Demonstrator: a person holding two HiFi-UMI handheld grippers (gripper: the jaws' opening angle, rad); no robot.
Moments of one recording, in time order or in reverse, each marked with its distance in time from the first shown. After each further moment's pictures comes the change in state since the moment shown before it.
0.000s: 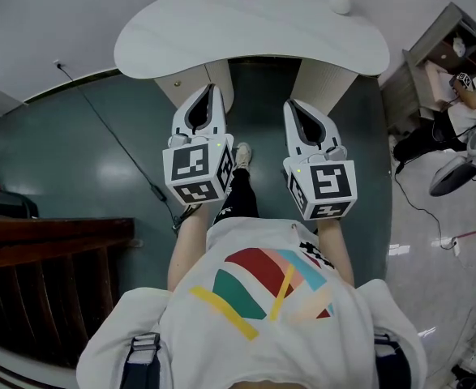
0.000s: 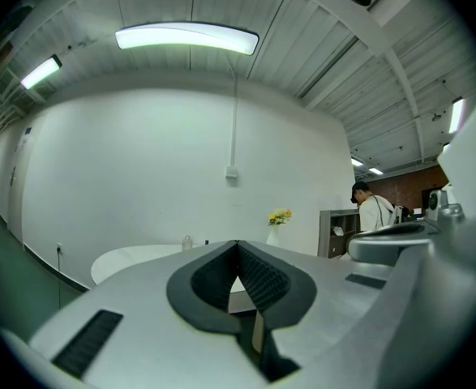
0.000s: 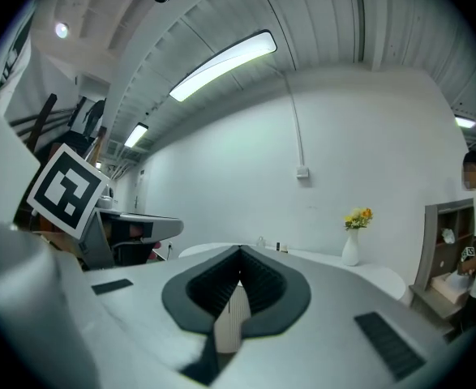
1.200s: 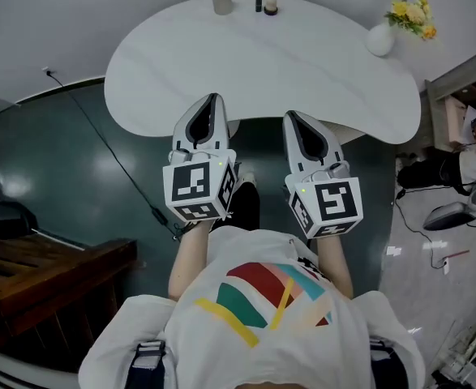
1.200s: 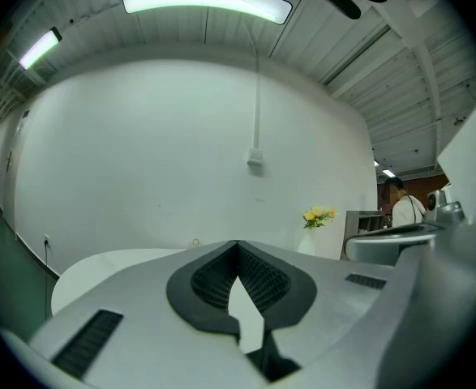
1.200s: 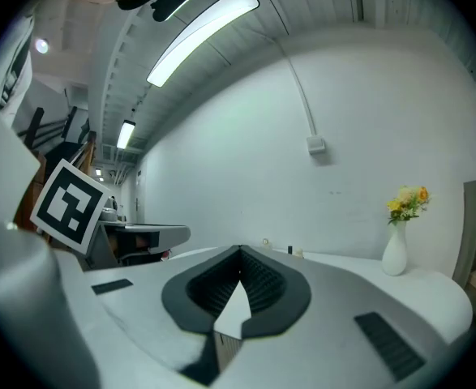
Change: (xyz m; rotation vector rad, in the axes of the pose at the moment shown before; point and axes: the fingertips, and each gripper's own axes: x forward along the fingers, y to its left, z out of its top) left arm 0.221 0.120 -0.003 -0.058 0.048 0.019; right arm 0.250 -0.051 0.007 0.071 0.062 0.071
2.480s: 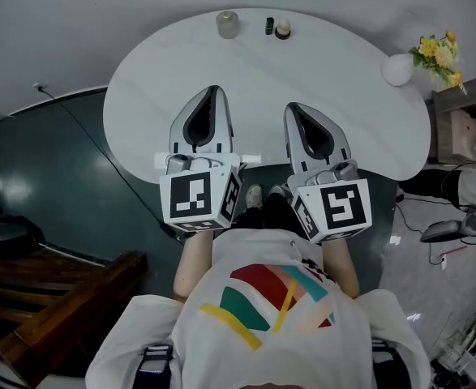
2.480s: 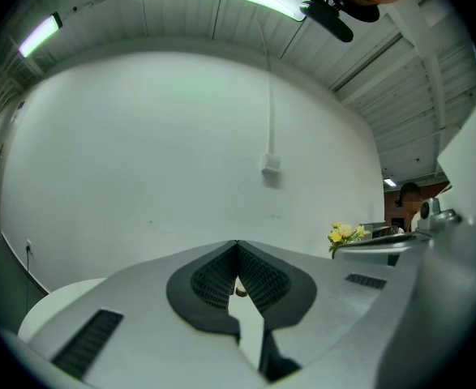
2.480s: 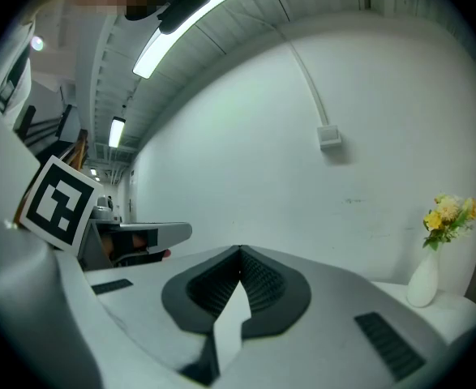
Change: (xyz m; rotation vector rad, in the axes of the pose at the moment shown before) left arm 0.129 0.064 0.067 -0.027 -0.057 -0.027; right arm 0.148 -0.034 0.064 -0.013 0.000 0.001
